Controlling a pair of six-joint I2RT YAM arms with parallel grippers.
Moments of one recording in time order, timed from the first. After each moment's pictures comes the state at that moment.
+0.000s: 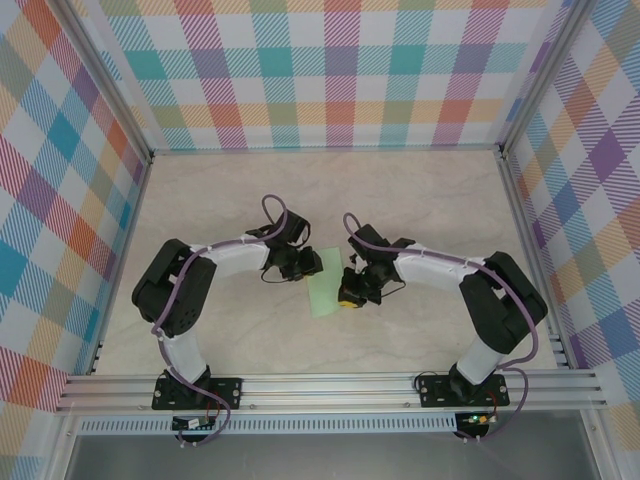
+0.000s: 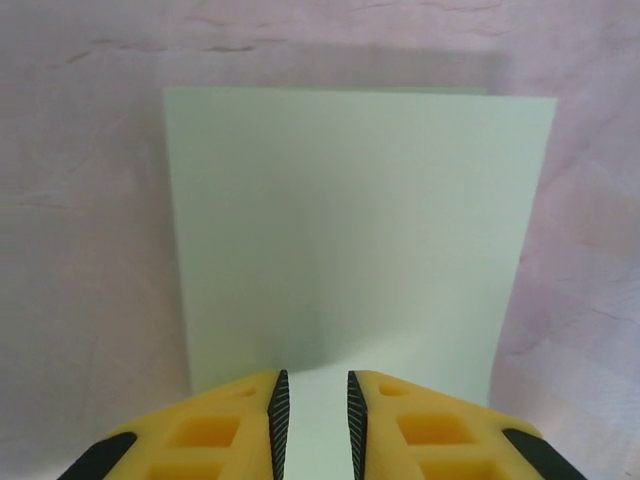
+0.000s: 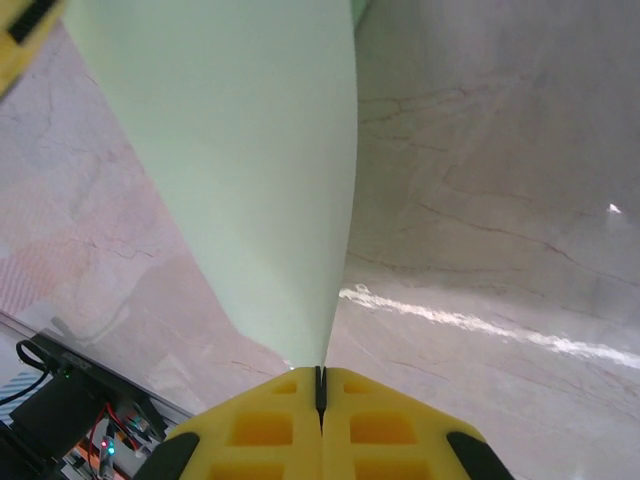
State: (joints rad) left arm -0.59 1.82 1.05 -0.34 0.30 -0.82; right arm 0.70 1.66 0.95 -0.55 -0.51 0.90
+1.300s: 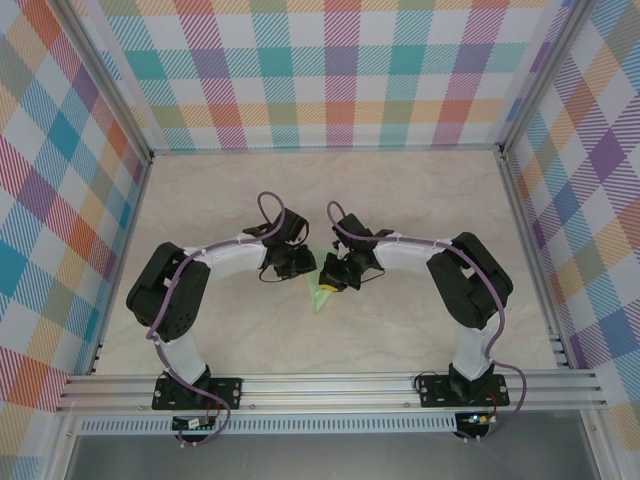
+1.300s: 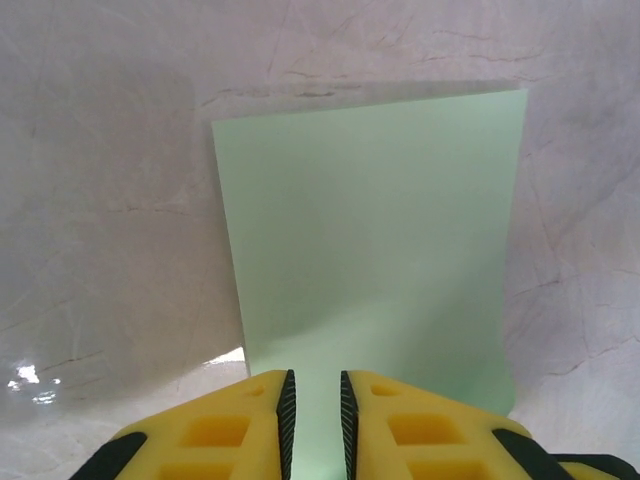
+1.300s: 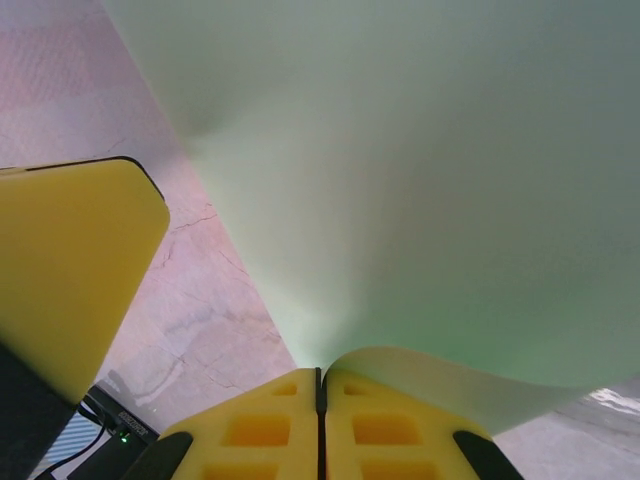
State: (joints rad) left arm -0.59 1.77 1.05 -0.40 0.20 -0.82; right arm 0.70 1.88 1.10 -0.38 -0.53 0.93
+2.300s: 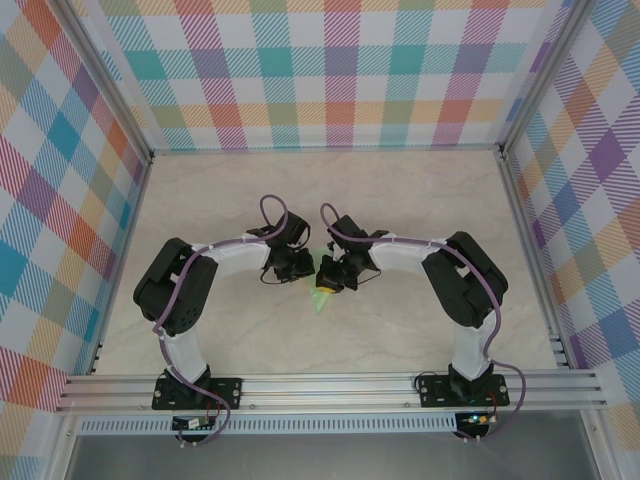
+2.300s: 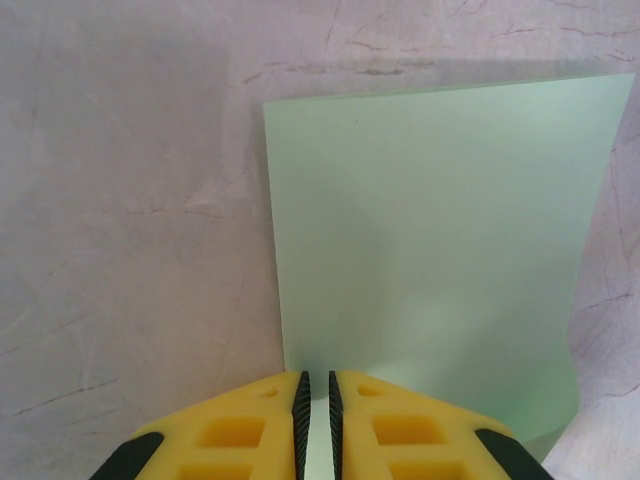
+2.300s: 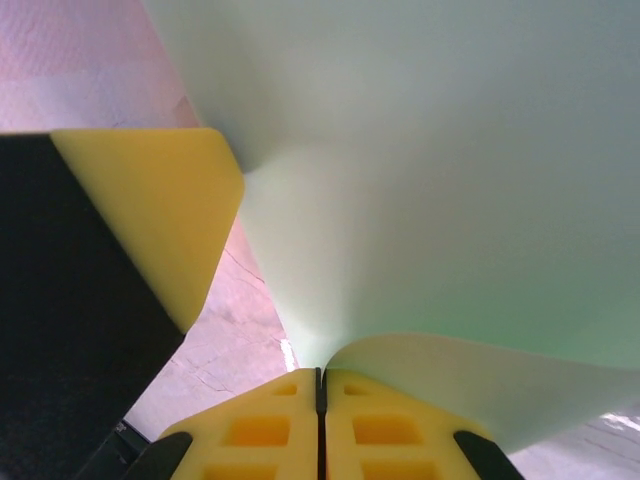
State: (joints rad) left arm -0.59 1.82 1.05 -0.40 0.20 -0.82; right arm 0.72 1.90 1.12 -0.38 -0.51 0.89
